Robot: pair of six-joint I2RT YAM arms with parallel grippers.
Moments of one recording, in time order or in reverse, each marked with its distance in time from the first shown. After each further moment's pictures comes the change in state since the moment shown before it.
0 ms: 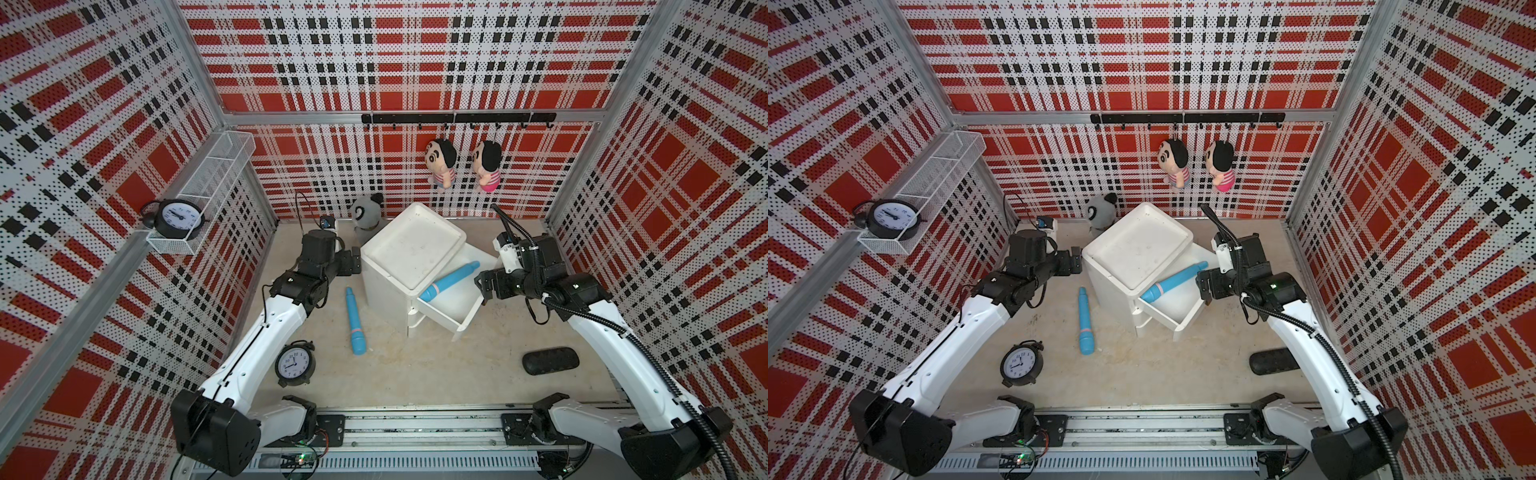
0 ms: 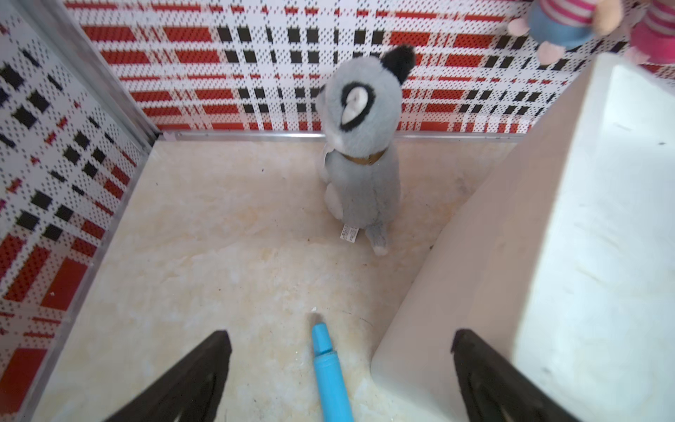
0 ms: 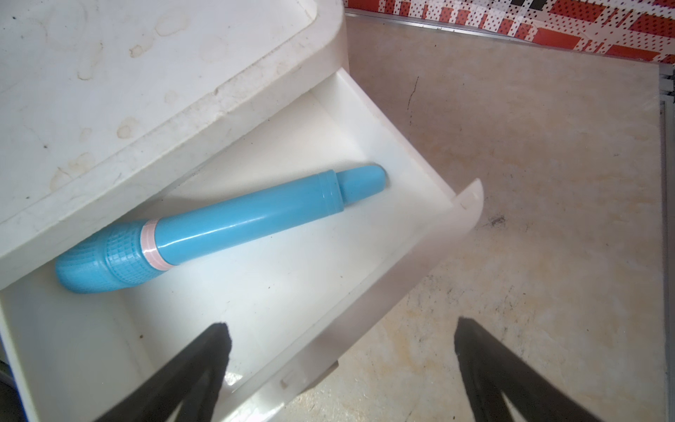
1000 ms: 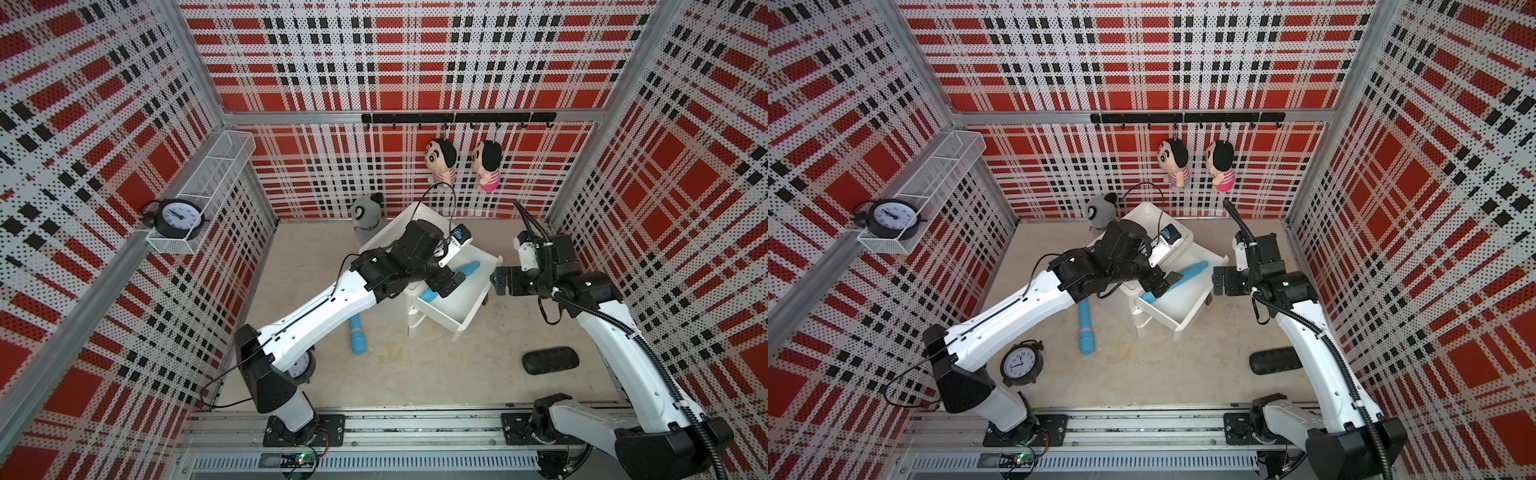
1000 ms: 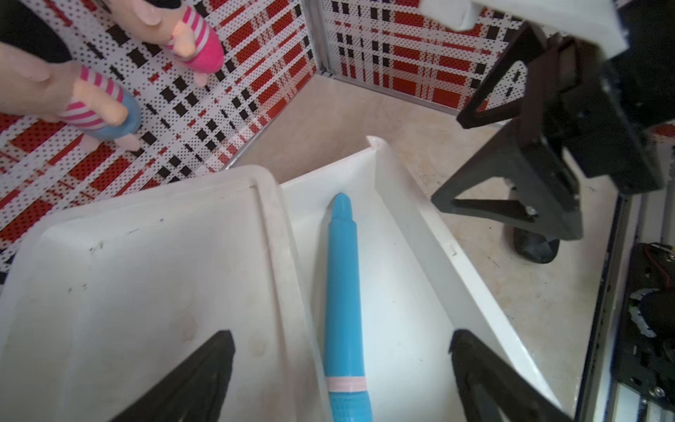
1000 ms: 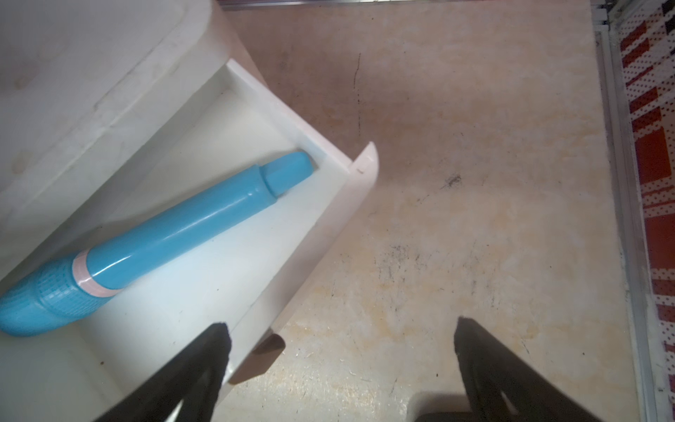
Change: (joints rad) left arm -0.595 0.439 0.589 -0.201 0.178 0.357; right arm -0.166 -0.028 -0.004 -0.072 0.000 0.074
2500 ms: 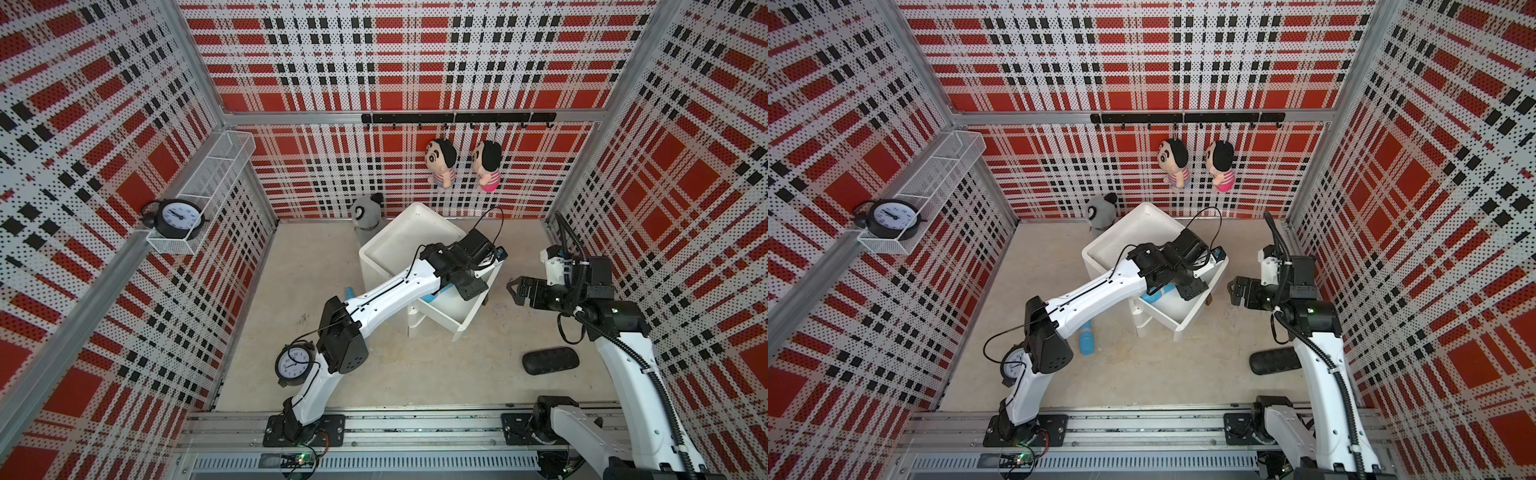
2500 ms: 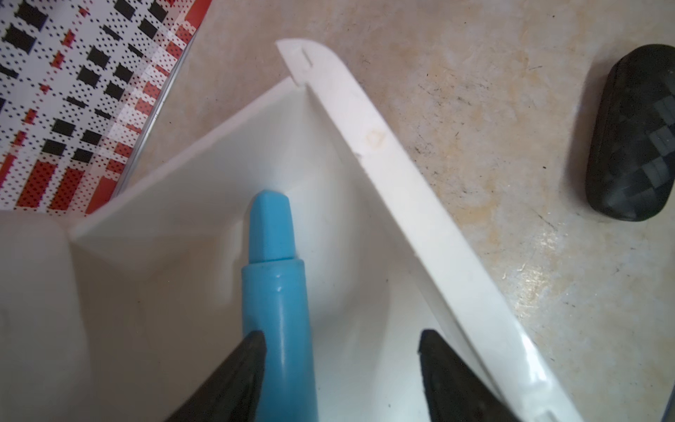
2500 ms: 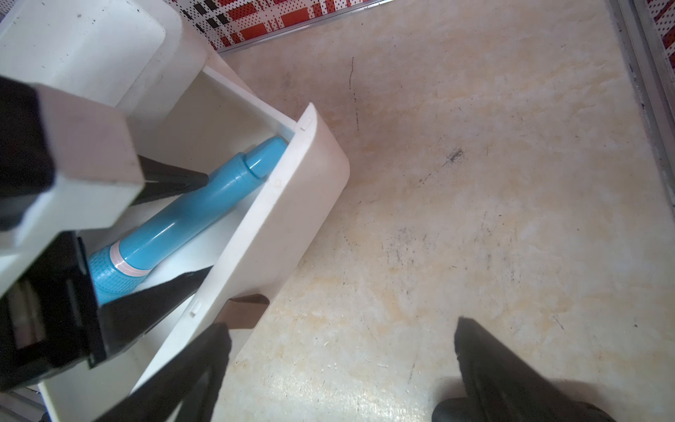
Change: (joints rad) left arm -0.063 0.501 0.447 -0.282 -0.114 0.051; right arm -0.233 -0.173 -0.160 0.035 -0.265 -0.016
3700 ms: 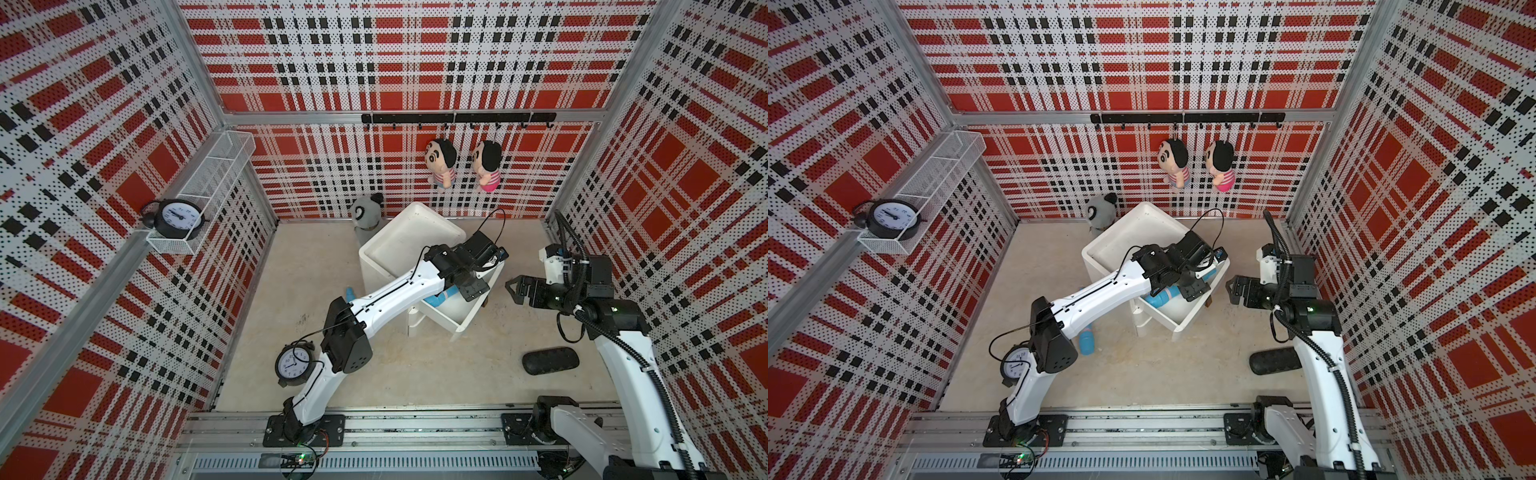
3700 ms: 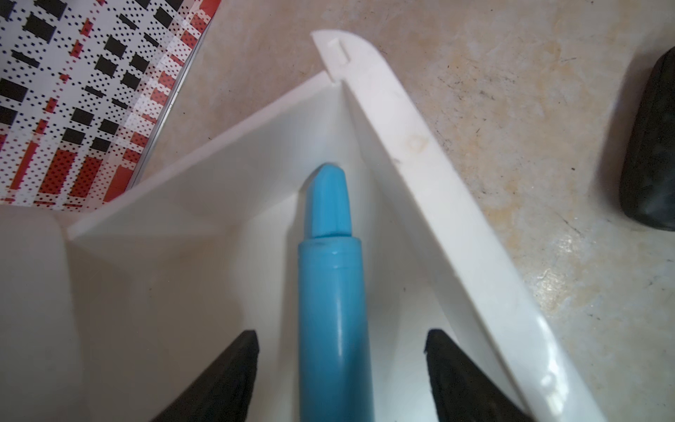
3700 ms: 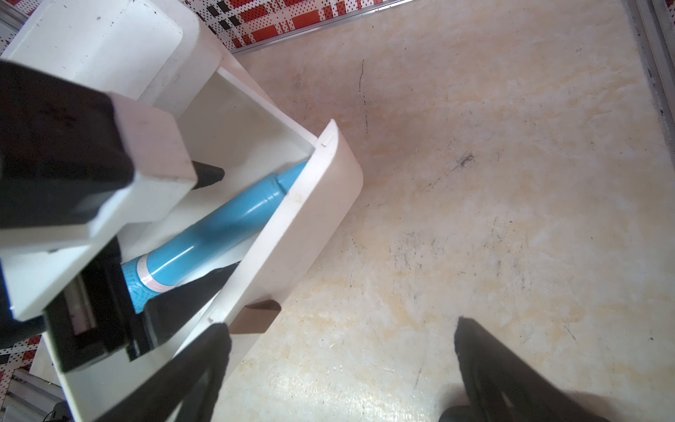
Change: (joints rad) left arm -0.013 0.035 0.040 -0.018 -0.051 -0.015; right arm 0.000 0.008 0.006 0.009 -0.025 -0.004
